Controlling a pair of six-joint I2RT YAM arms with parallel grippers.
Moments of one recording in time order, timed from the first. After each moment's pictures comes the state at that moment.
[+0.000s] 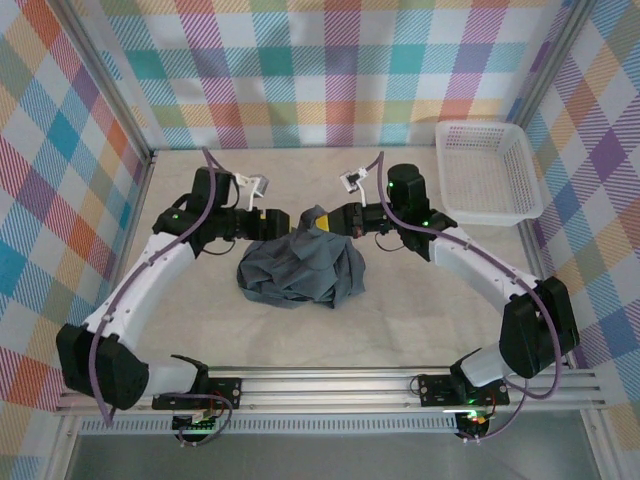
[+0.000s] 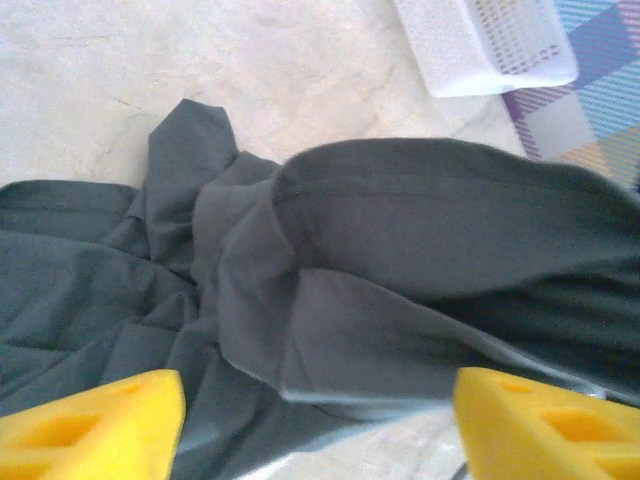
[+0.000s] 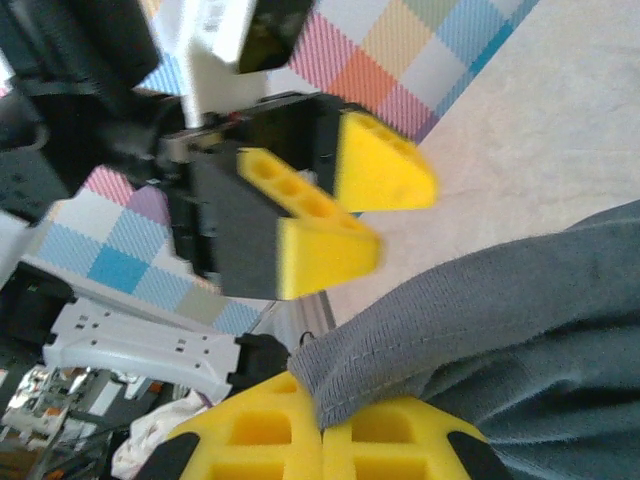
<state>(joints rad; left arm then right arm) -0.33 1.33 1.22 -0.68 0.50 -0.28 0.52 1.46 1.10 0.04 -1.02 0.61</state>
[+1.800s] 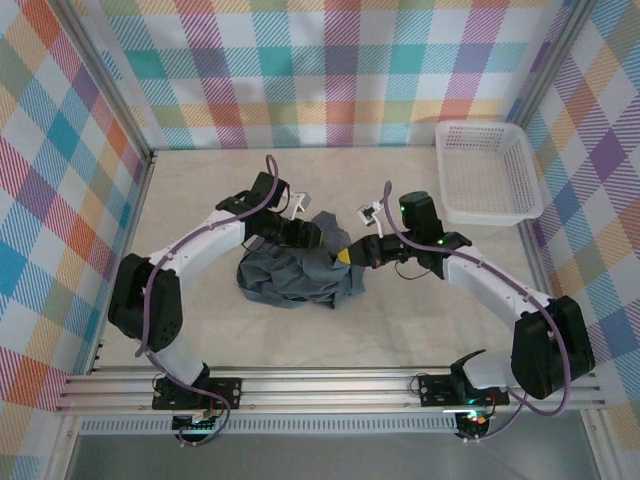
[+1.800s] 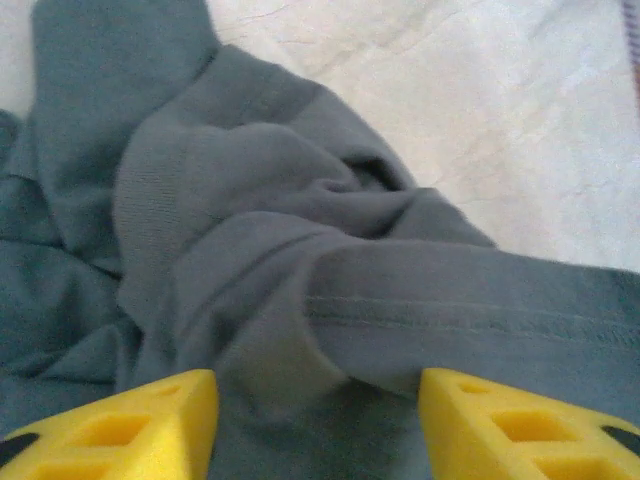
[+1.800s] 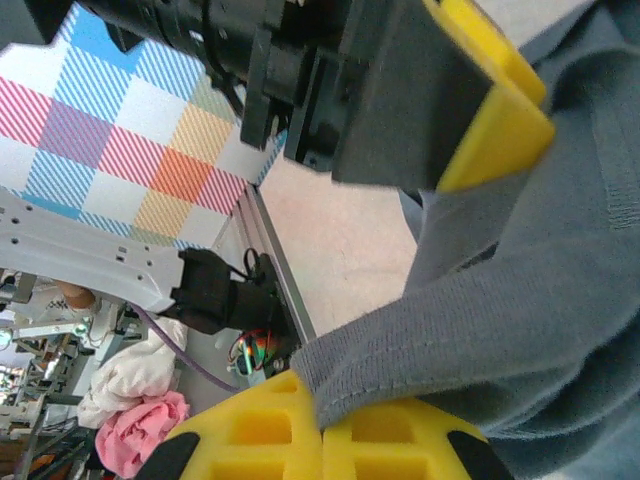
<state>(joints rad) -0.48 1.67 1.29 -0.63 0.45 -0.30 0.46 1.34 0.89 -0.24 -0.99 0.38</state>
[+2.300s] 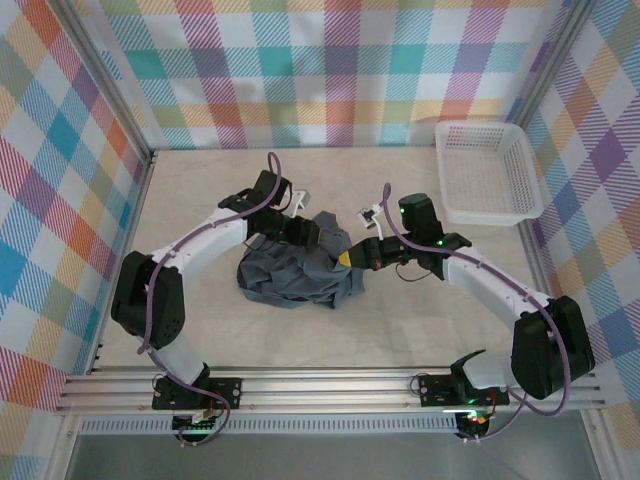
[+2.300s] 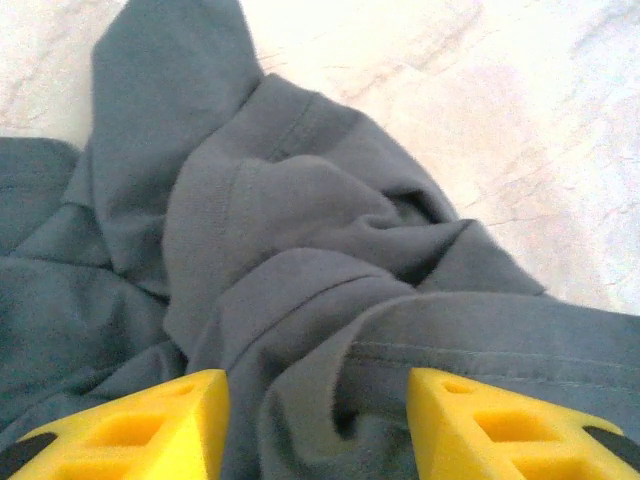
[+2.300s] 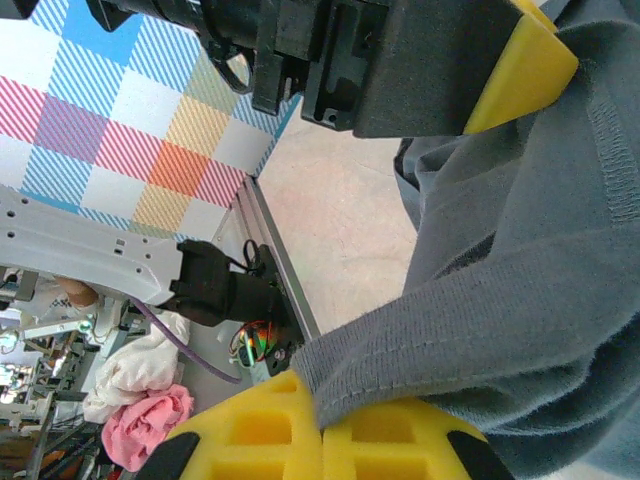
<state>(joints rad) -0.48 1.69 1.32 -0.63 0.39 -0.29 0.46 1.34 0.88 -0.25 -1.00 0.37</state>
